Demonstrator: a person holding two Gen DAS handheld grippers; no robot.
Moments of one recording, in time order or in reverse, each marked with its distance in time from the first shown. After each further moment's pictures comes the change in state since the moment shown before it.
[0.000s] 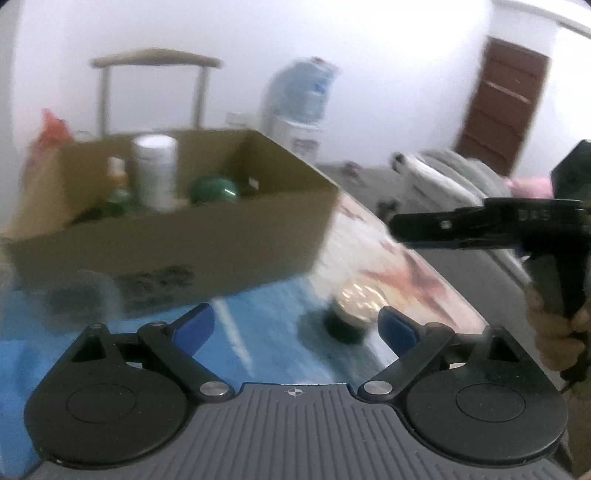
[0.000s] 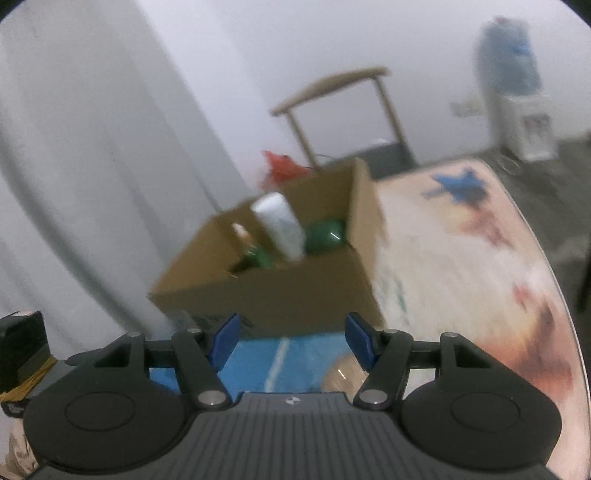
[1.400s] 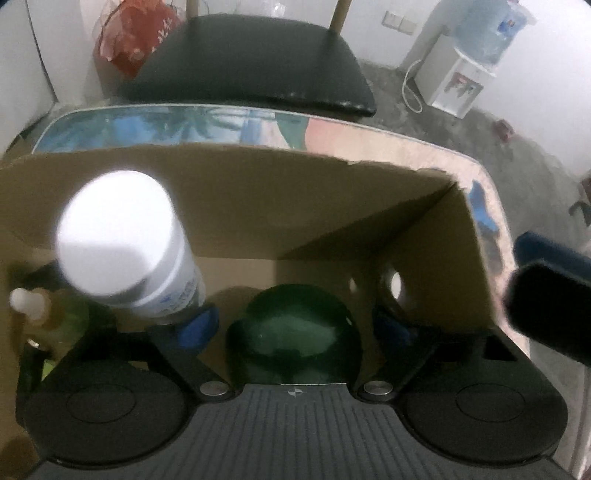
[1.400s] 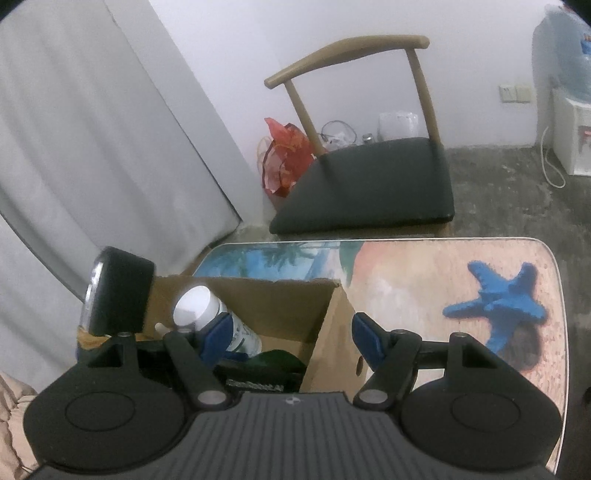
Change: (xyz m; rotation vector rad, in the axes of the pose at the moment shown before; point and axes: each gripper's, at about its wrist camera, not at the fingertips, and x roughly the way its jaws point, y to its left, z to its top) left arm 0.207 0.101 0.181 -0.414 0.401 0.354; right arm 0.181 -0.049 0.202 -0.119 0.205 0.068
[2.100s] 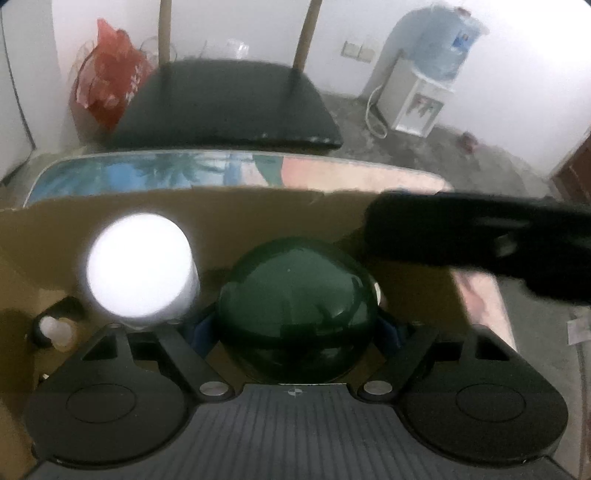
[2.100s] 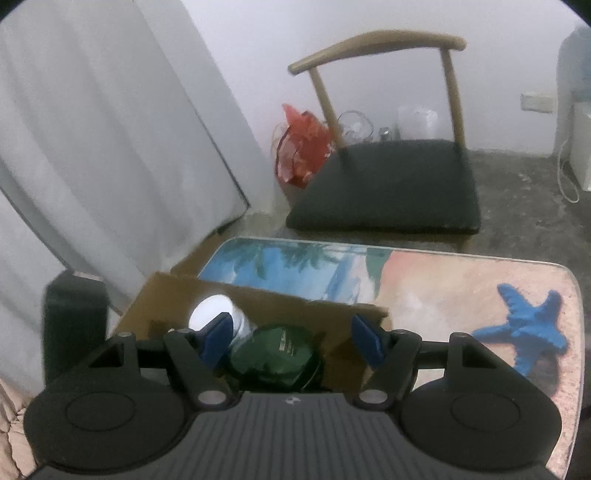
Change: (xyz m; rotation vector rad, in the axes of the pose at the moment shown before) left arm -0.009 0.003 -0.003 0.102 -0.110 -0.070; right arm 0.021 0.031 0.022 -0.065 0.045 -0.003
